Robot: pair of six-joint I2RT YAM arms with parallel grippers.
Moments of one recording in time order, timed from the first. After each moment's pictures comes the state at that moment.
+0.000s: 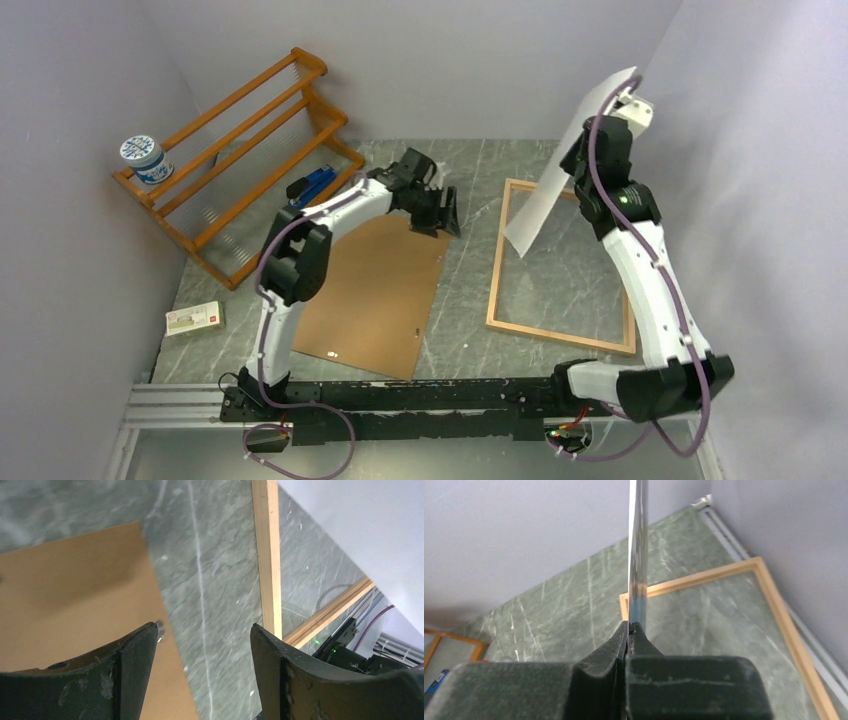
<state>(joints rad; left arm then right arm) -0.59 2.14 1.76 -0.55 0.44 -0.45 0.18 1.28 1.44 -0.50 0.44 0.43</state>
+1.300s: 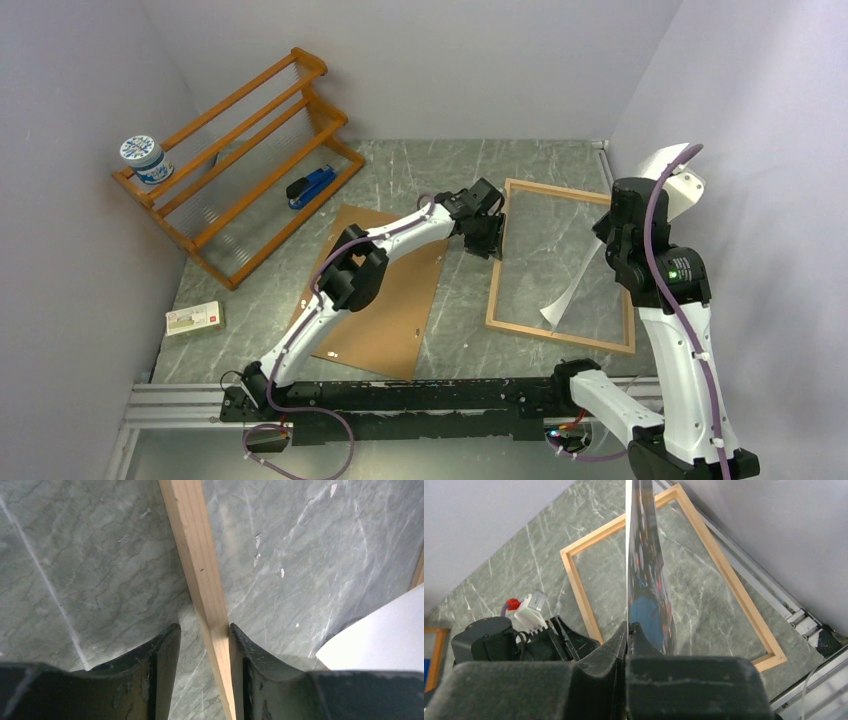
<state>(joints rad) -0.86 2.53 2.22 -0.64 0.22 -0.61 0.18 0.91 1.37 -1.03 0.62 0.65</state>
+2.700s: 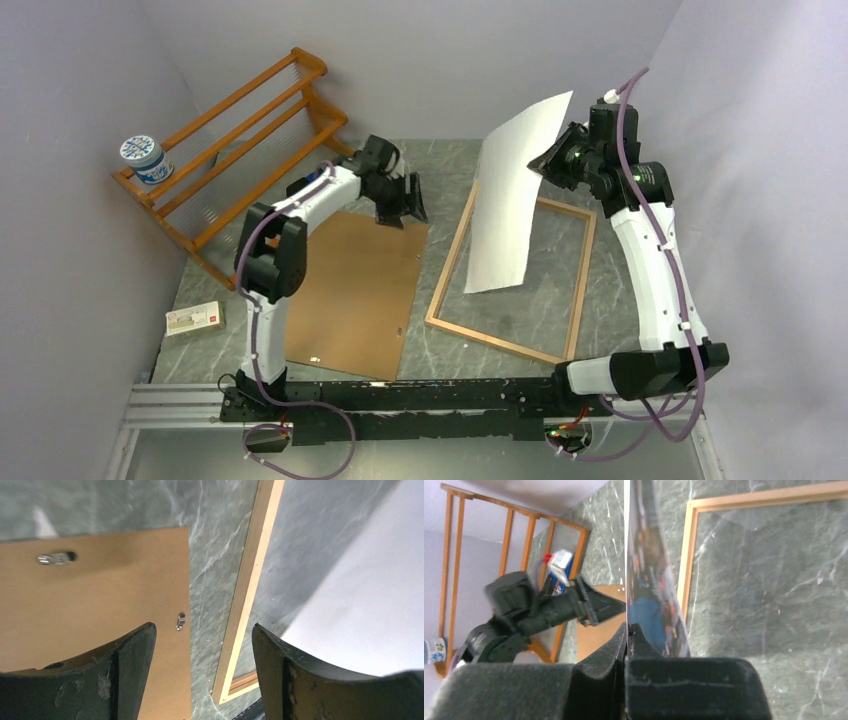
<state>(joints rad) -0.49 2.12 1.74 -0.66 0.41 -0.51 0.14 1.34 1.68 -0.91 -0.09 0.70</state>
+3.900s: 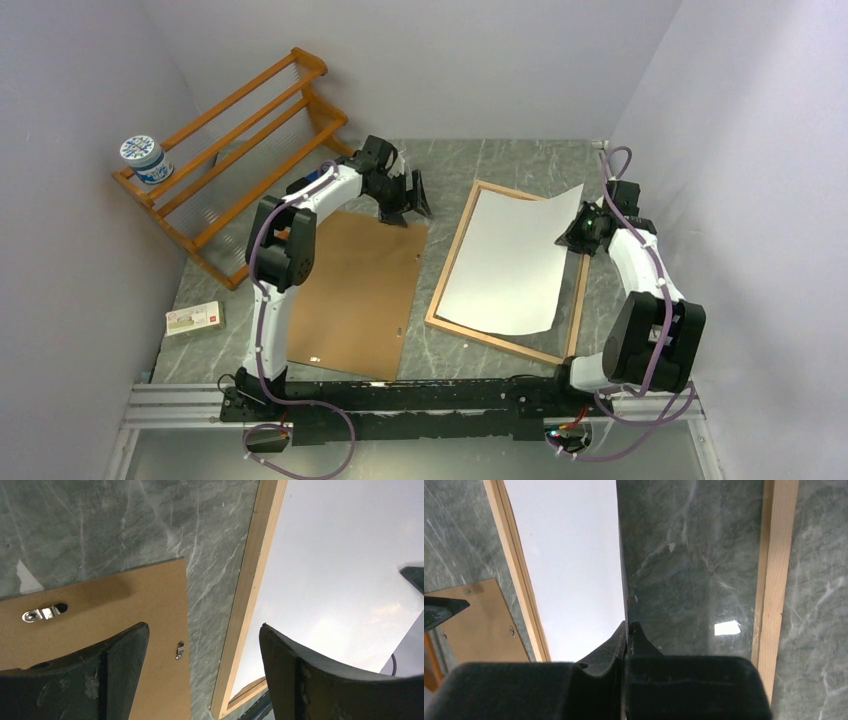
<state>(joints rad) -0.42 2.22 1.81 -0.60 0.53 -0.52 -0.24 1.39 0.98 -0.56 -0.25 0.41</state>
